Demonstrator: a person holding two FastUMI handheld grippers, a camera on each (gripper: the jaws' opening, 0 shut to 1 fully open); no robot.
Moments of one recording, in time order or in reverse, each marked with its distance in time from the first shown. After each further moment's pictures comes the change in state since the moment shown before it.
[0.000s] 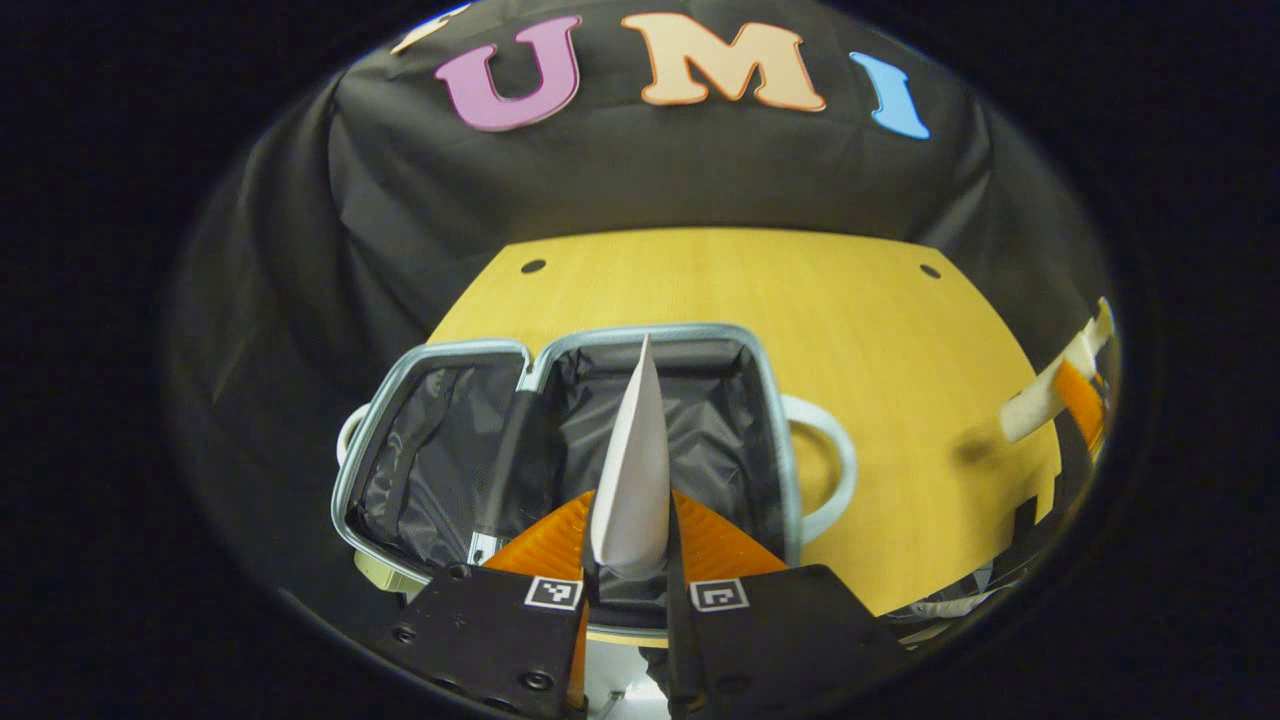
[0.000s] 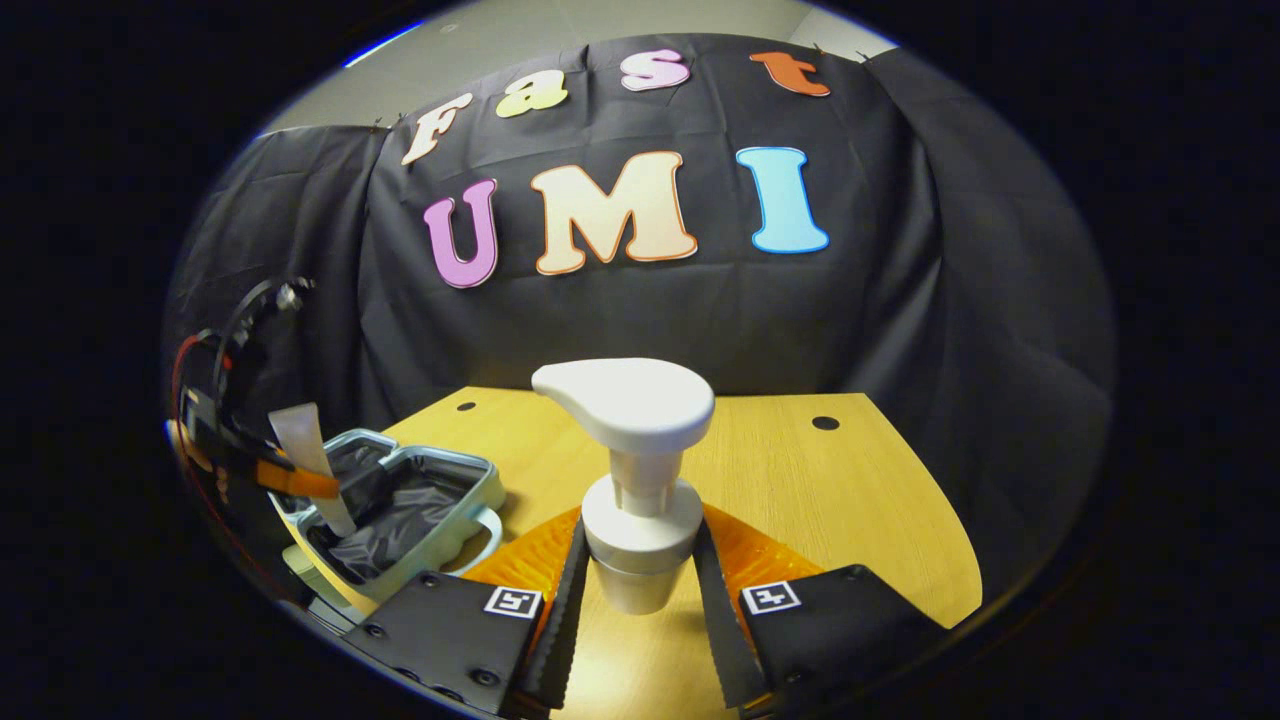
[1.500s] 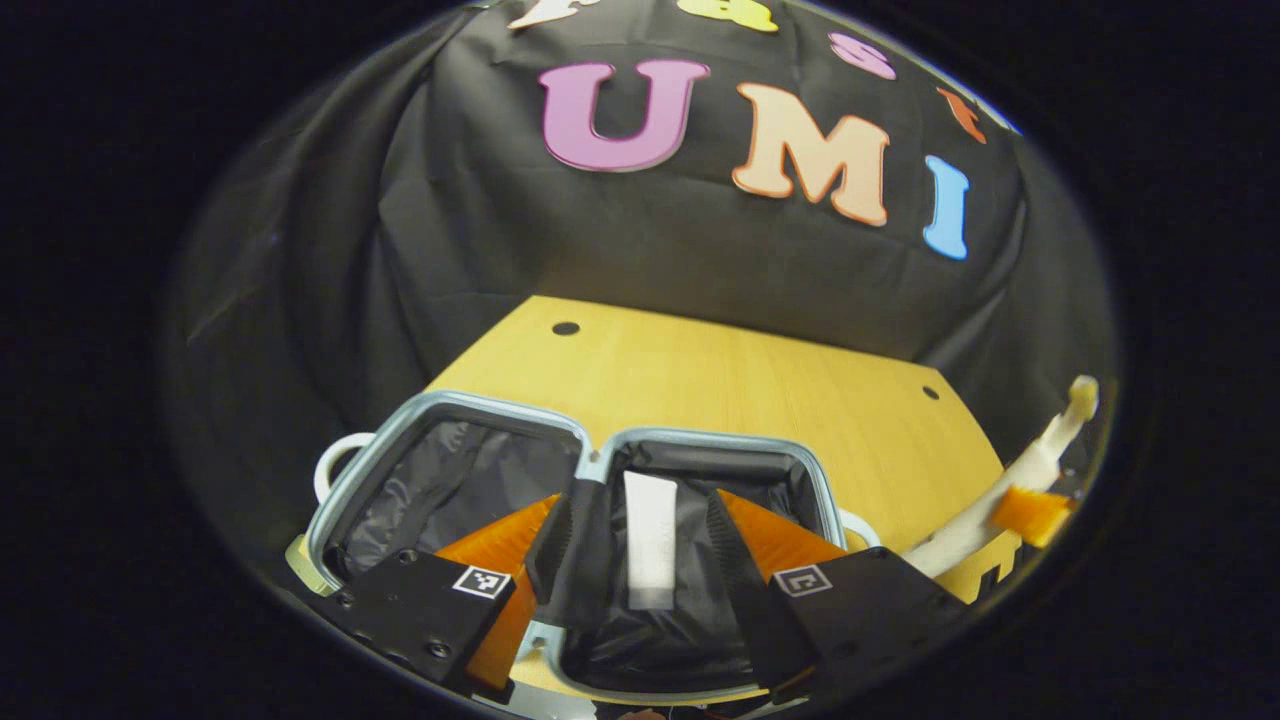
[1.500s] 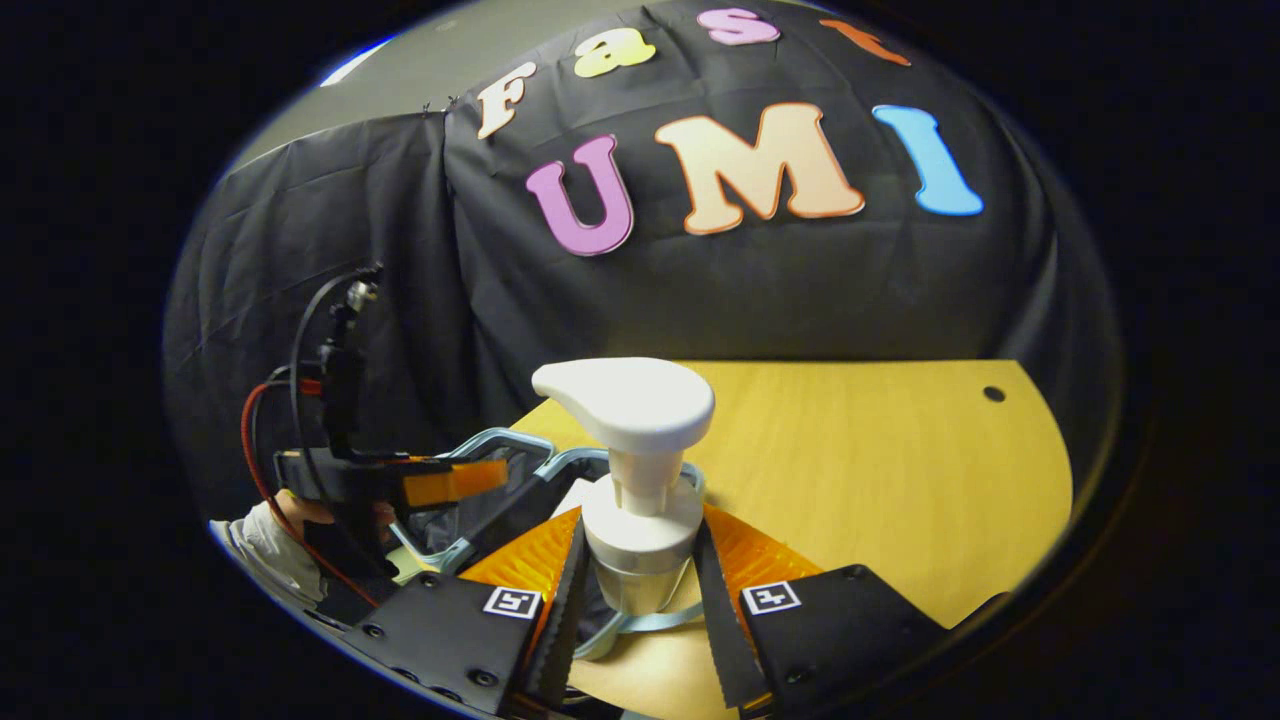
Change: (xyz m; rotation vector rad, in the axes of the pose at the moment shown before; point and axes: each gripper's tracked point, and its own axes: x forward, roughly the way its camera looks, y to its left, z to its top) left arm -0.001 0.099 0.077 -0.211 -0.323 -0.083; right arm 0.043 0.224 -0.019 0.072 0.234 0.346
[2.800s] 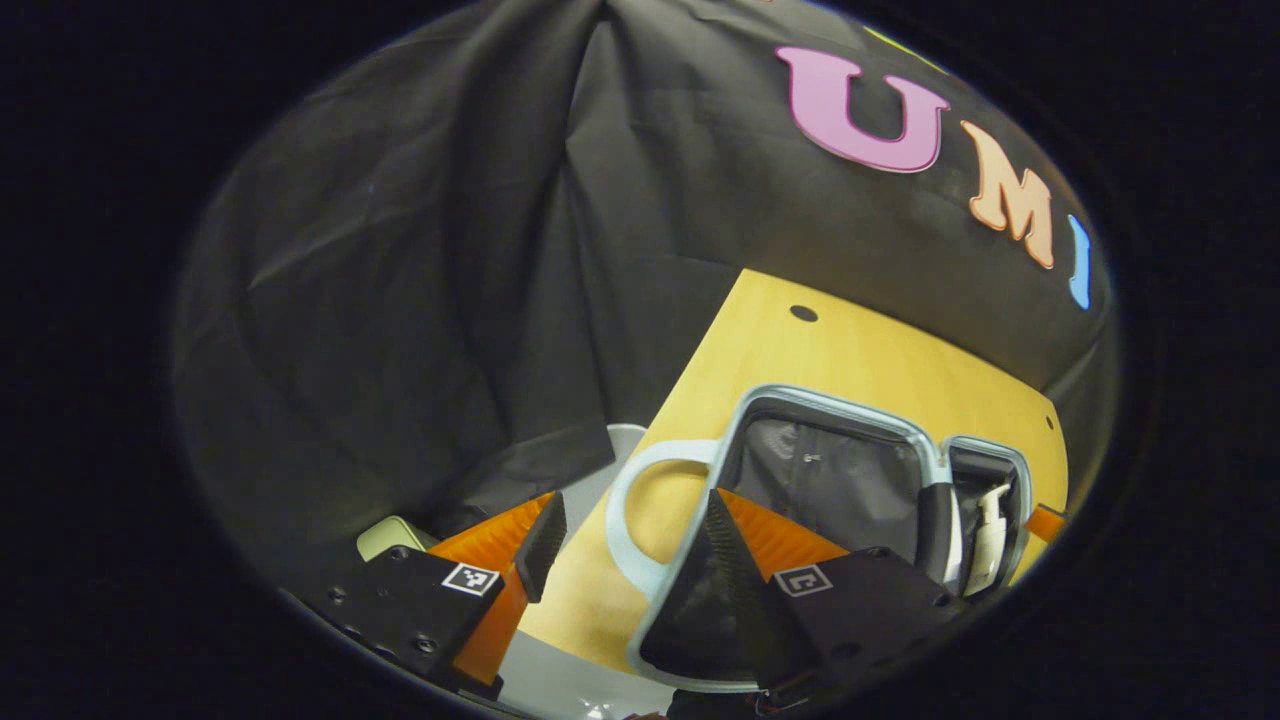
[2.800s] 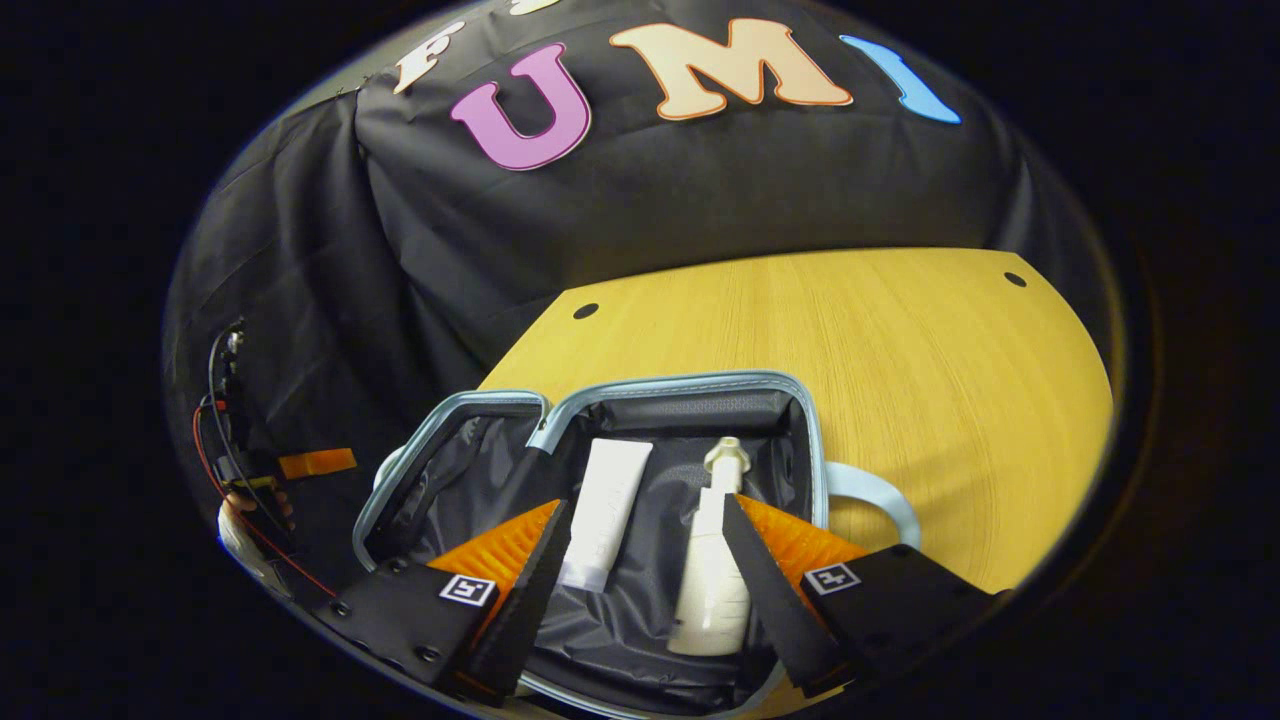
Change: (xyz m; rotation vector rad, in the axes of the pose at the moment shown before) left arm 0.027 0.311 -0.028 -0.113 0.157 0.254; right arm 0.115 0.057 -0.059 0.151 0.120 -0.190
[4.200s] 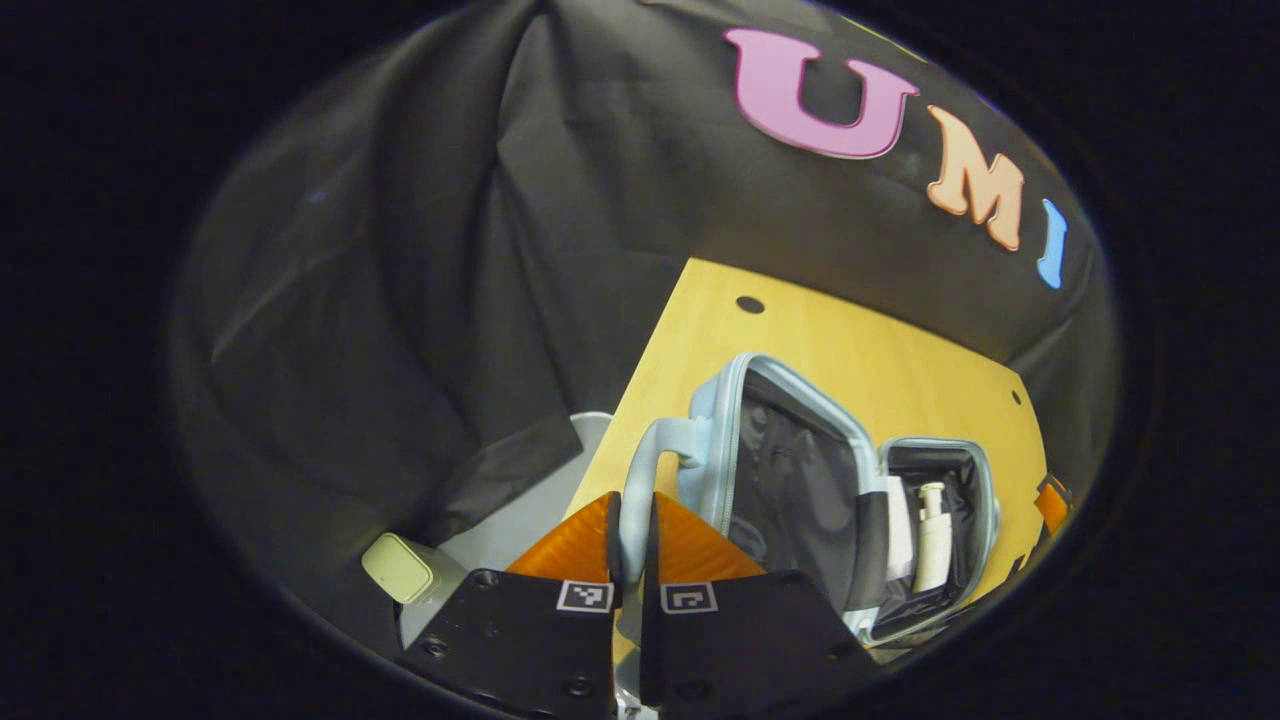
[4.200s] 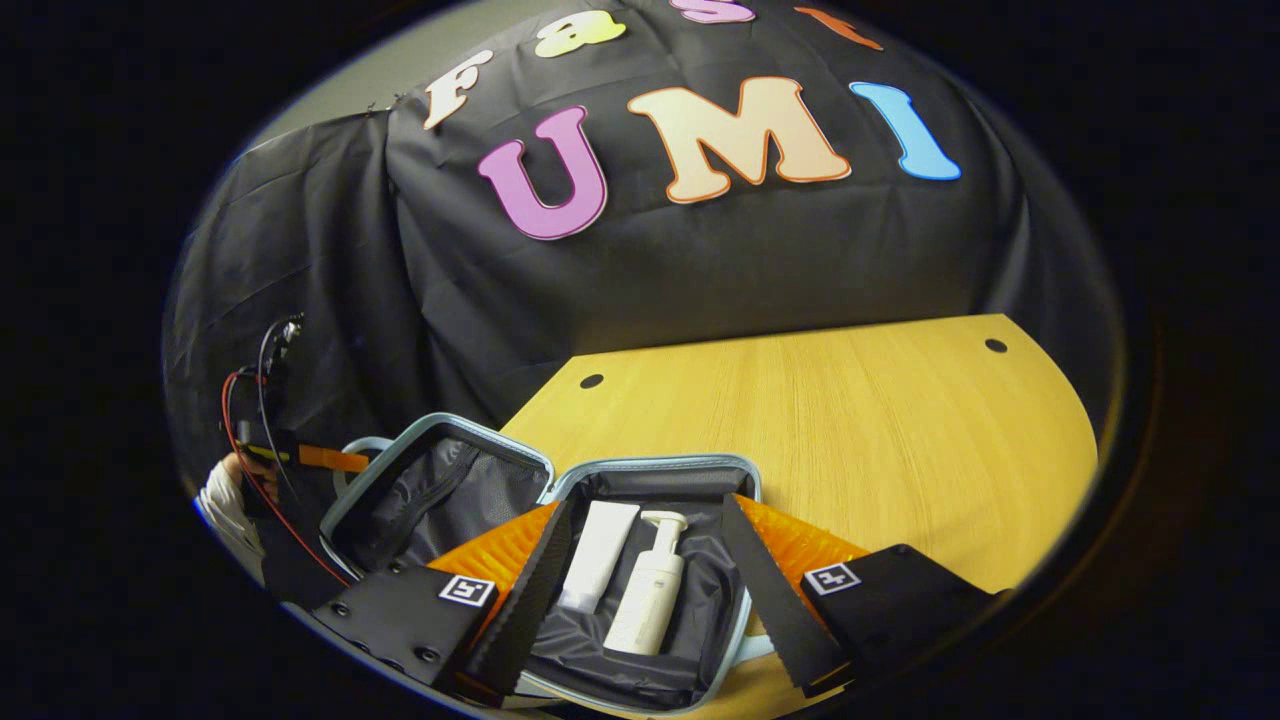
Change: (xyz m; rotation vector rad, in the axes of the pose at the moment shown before) left arm -0.045 -0.056 0.058 0.104 0.039 -0.137; right arm -0.058 -0.017 0.059 -0.072 -0.182 0.035
